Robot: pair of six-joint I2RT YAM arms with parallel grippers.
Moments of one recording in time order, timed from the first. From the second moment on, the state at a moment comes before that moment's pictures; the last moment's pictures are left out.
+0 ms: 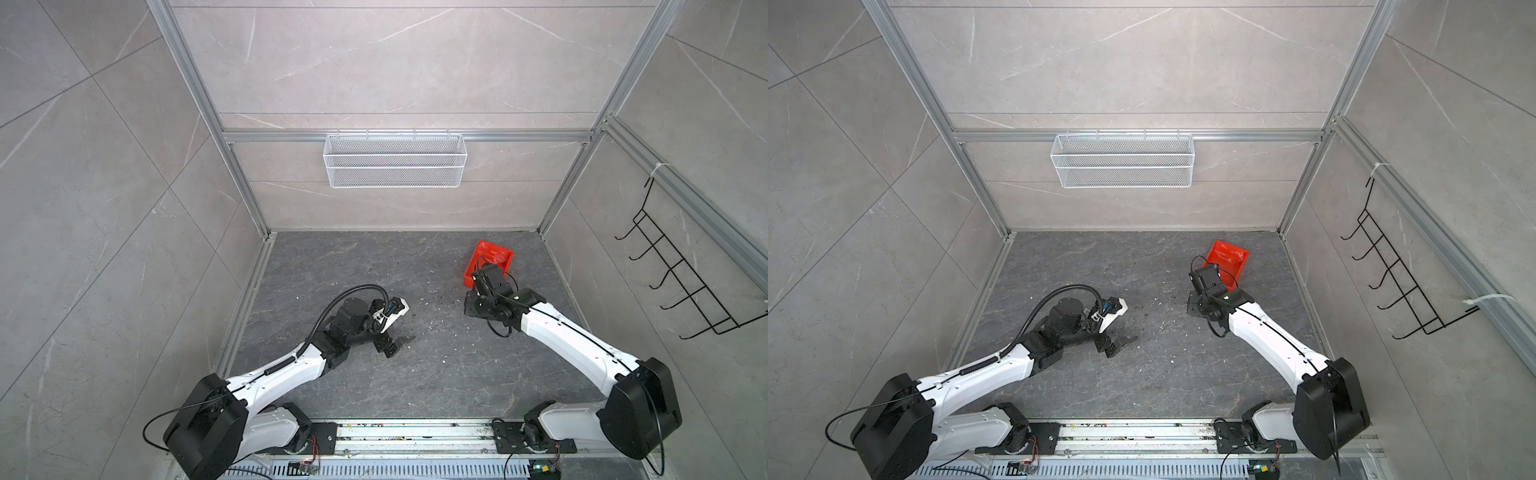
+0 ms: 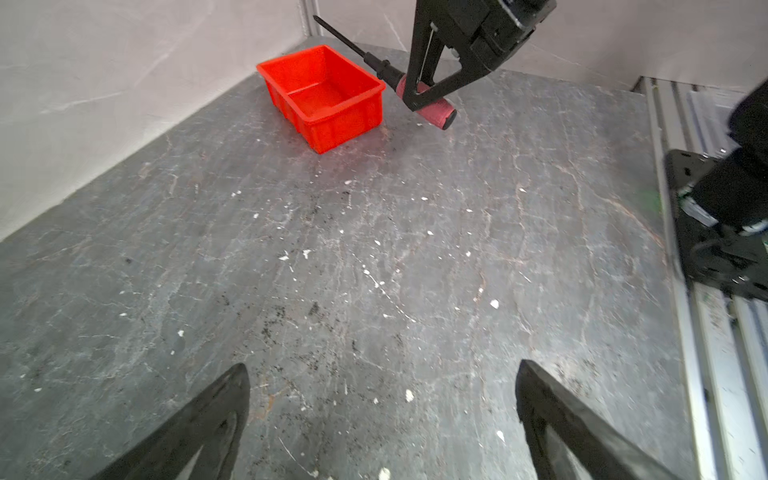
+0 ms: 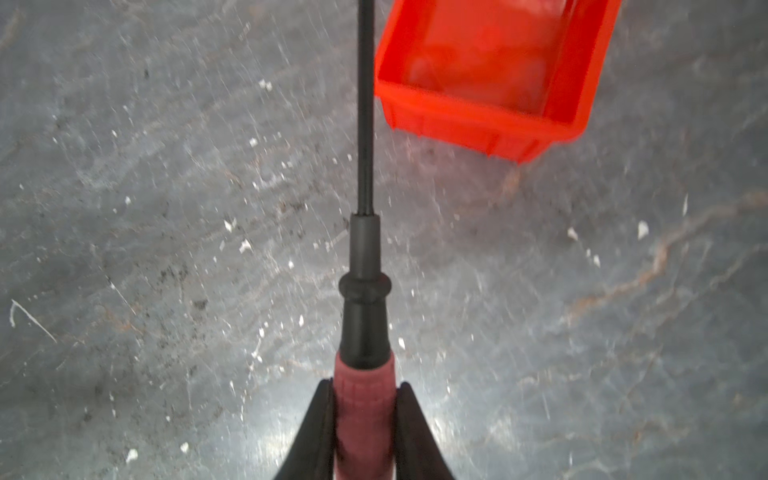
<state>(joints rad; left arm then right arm) -0.71 1.22 0.60 0.17 0.36 0.24 0.45 1.37 1.03 -0.64 0.20 0.53</state>
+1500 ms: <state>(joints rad) -0.80 1.50 0.83 0.30 0.25 0.23 0.08 2.11 1.52 -0.48 0.02 0.43</state>
